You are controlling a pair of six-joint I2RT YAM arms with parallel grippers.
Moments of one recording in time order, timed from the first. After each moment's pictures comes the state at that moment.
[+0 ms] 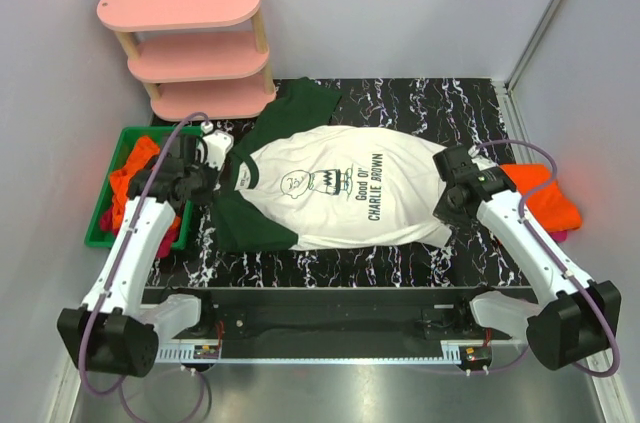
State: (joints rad) left arm -0.11 1.07 1.04 -0.90 0.04 0.33; right arm 0.33 1.15 0.99 -1.07 0.30 0.81
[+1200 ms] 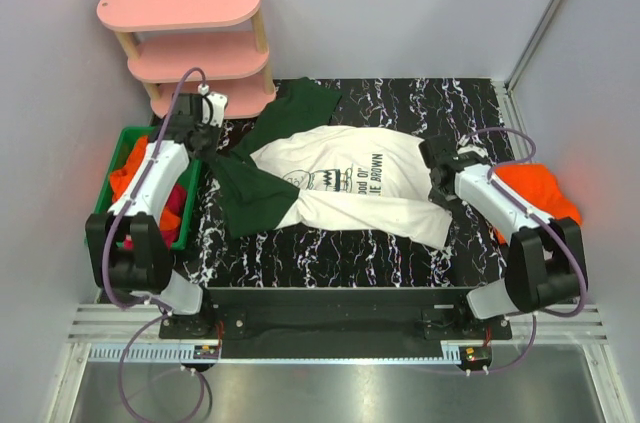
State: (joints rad) left arm -0.03 1.51 1.24 -0.61 -0.03 0.25; right arm 0.29 1.44 0.99 -0.86 0.49 0.81
